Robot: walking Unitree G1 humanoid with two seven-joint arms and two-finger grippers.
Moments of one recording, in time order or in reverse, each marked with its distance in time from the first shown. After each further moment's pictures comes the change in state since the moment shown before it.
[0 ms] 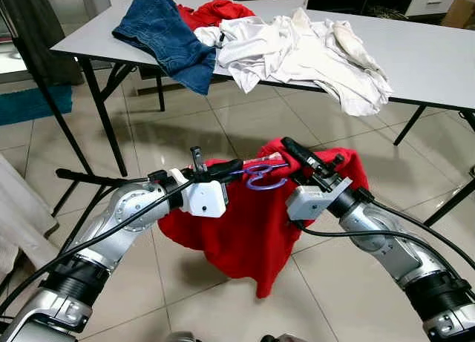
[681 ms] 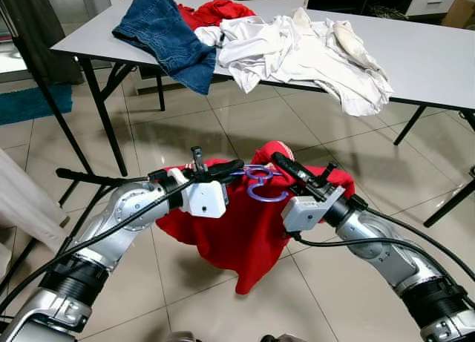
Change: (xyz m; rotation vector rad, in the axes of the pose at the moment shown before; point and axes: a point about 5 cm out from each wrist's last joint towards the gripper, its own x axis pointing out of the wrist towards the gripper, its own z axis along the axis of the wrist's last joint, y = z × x) left arm 0.000 0.002 0.003 0.010 -0.008 -0.008; right arm -0.004 0.013 0.007 0.050 -0.034 0.067
